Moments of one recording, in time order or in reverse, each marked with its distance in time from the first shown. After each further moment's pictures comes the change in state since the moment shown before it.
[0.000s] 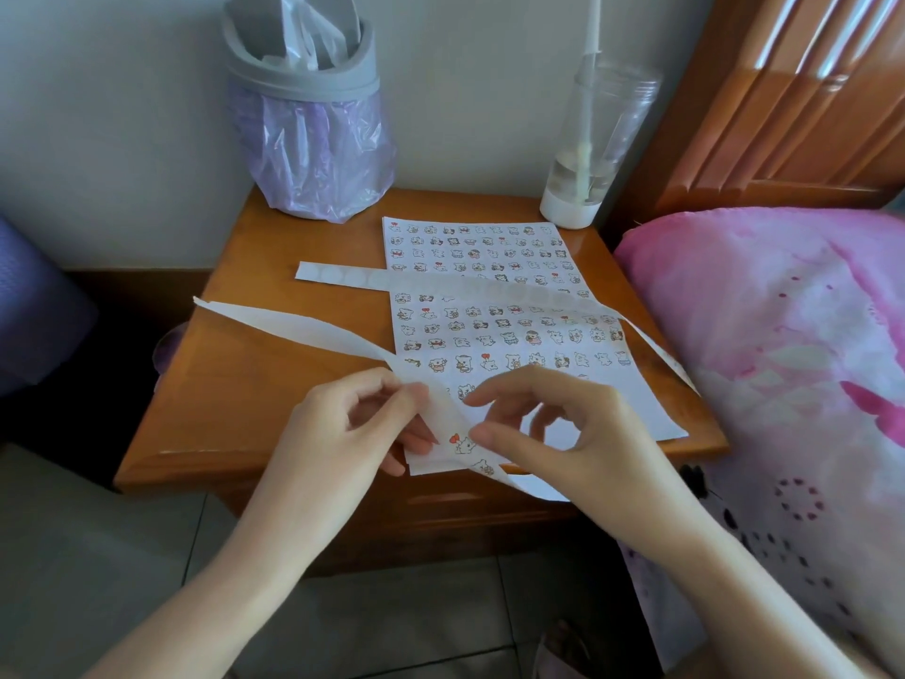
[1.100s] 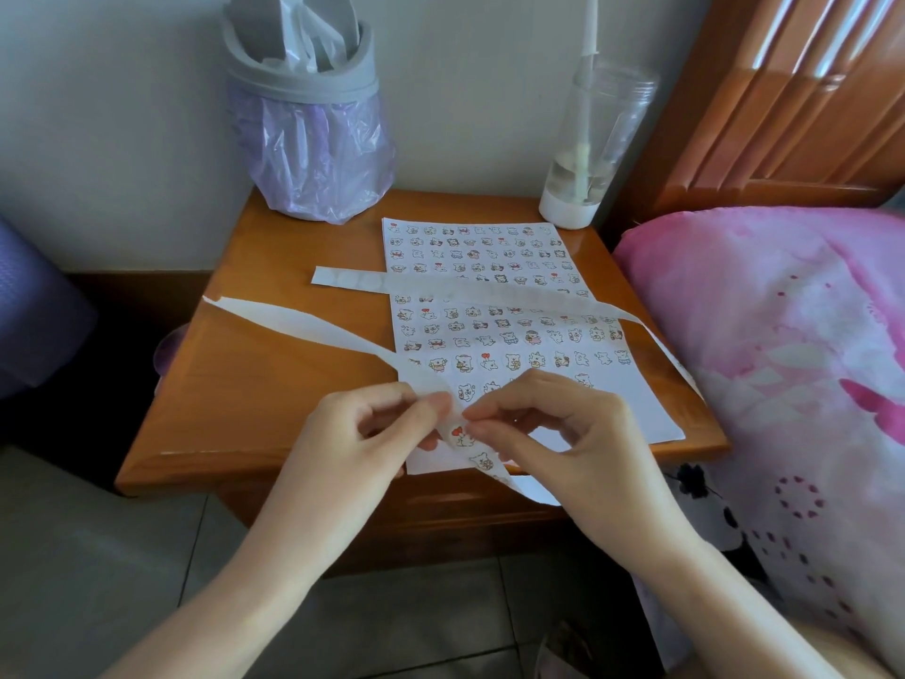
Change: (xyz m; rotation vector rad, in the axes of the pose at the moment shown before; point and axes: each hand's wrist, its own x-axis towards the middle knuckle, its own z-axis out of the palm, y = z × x) left_hand -0.010 0.016 0.006 -0.071 -0.015 0.026; right_hand -0.002 0.004 0.010 0.018 0.111 -0.093
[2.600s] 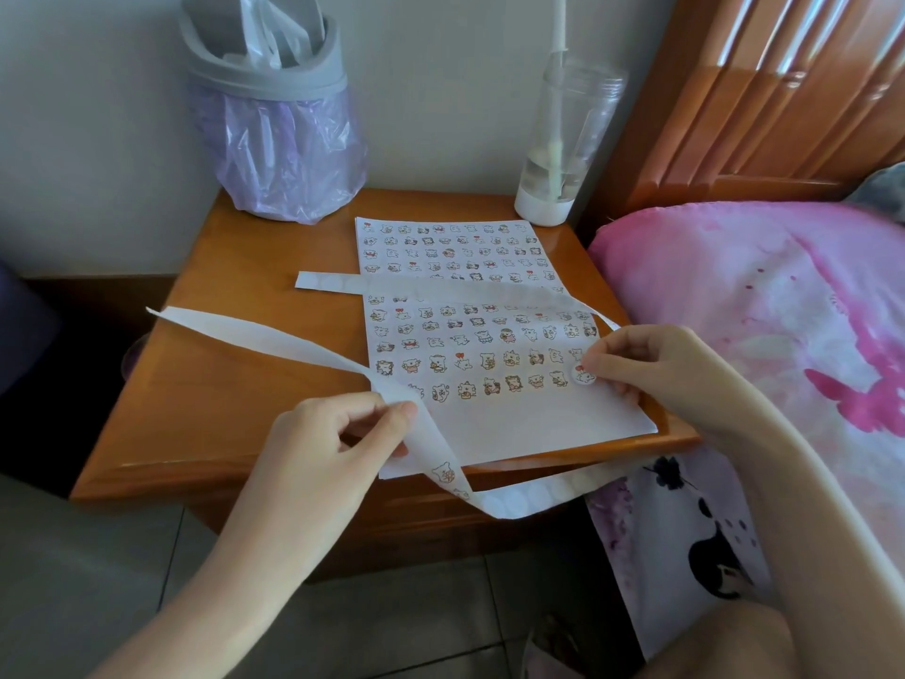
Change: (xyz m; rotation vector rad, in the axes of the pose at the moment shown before) left_hand 0.001 -0.014 0.003 0.342 0.064 0.068; right_hand 0.027 0.053 -0.091 -0.092 0.053 0.544
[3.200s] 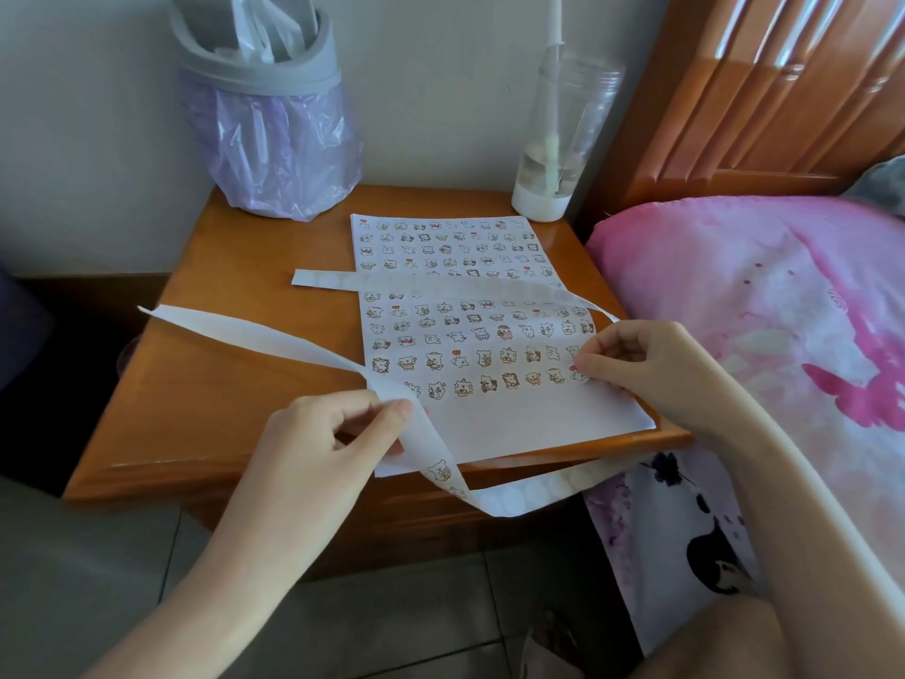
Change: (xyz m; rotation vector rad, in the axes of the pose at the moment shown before) left_hand 0.000 0.001 -0.001 -0.007 -0.009 -0.019; right_hand 0.005 0.007 0.005 -0.078 0.048 -0.082
